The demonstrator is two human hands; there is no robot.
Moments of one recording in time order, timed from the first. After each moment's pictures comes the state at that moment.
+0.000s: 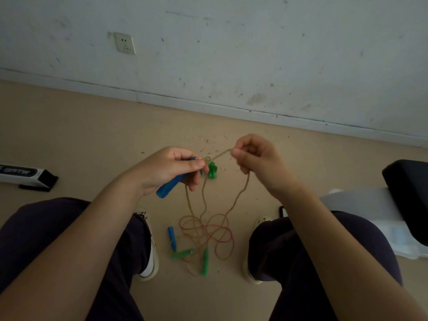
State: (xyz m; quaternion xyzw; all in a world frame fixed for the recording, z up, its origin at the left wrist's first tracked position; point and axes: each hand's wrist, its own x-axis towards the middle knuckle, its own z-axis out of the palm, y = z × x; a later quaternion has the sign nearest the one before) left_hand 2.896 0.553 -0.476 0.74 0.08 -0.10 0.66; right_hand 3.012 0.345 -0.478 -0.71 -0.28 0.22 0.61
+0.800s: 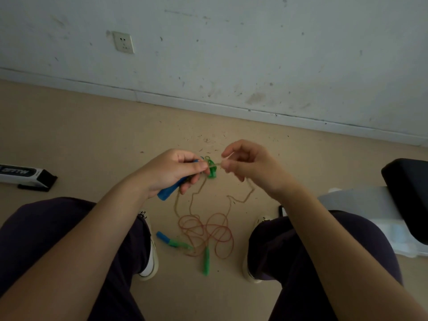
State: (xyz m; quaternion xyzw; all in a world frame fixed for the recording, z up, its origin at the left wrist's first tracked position) left_hand 2.897 0.544 -0.482 0.75 0.11 -0.10 0.65; right_hand 3.005 0.347 -0.473 -0.72 -0.31 0.29 0.55
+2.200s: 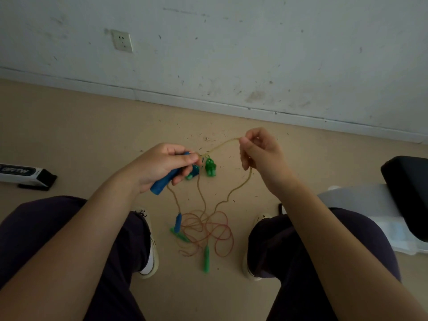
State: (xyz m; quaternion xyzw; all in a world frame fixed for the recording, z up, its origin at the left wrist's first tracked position) left_hand 2.897 0.558 -0.484 0.73 0.12 -0.07 0.67; right_hand 3.011 0.344 -0.474 -0.72 -0.21 0.19 0.63
